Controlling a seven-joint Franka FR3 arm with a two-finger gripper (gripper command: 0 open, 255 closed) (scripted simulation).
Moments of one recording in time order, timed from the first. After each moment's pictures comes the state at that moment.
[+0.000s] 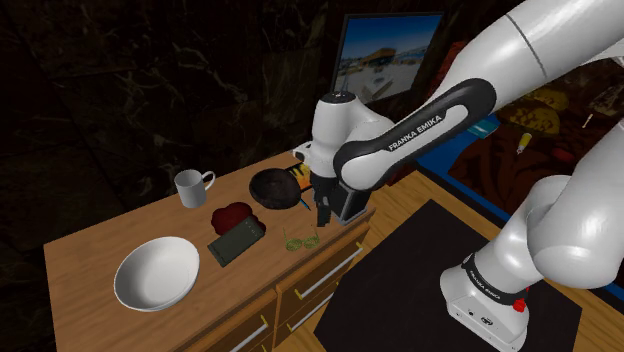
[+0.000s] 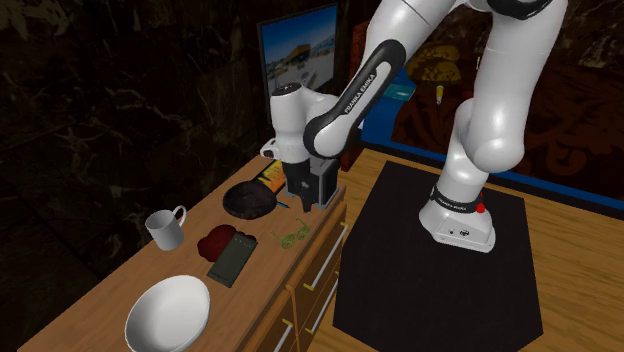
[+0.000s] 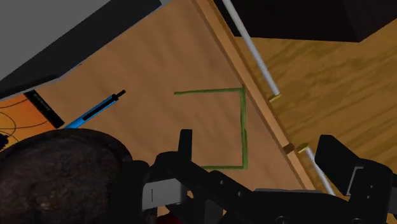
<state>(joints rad) 0.26 0.07 0.23 -2.47 0.05 2.47 -0.48</state>
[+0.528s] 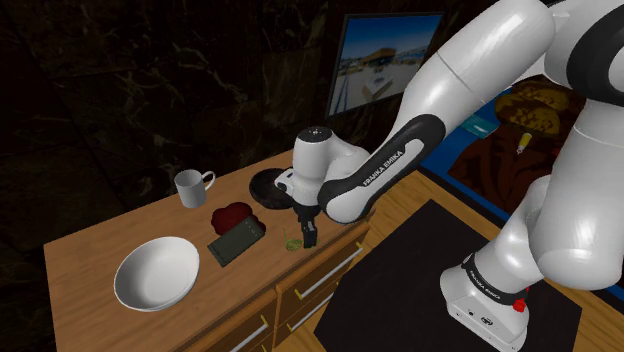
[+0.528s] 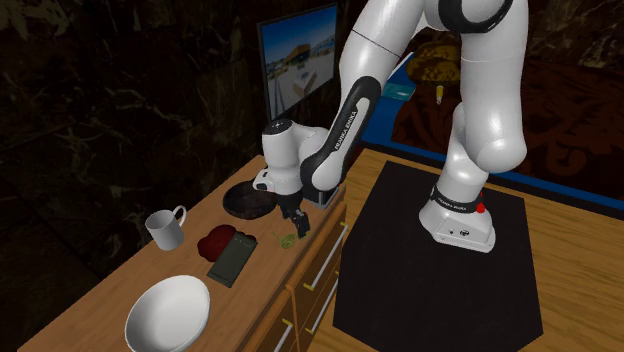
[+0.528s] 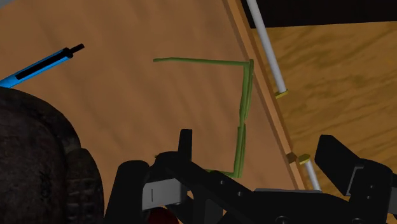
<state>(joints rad) 0.32 0.31 0.24 -2.39 -0.06 2.62 -0.47</state>
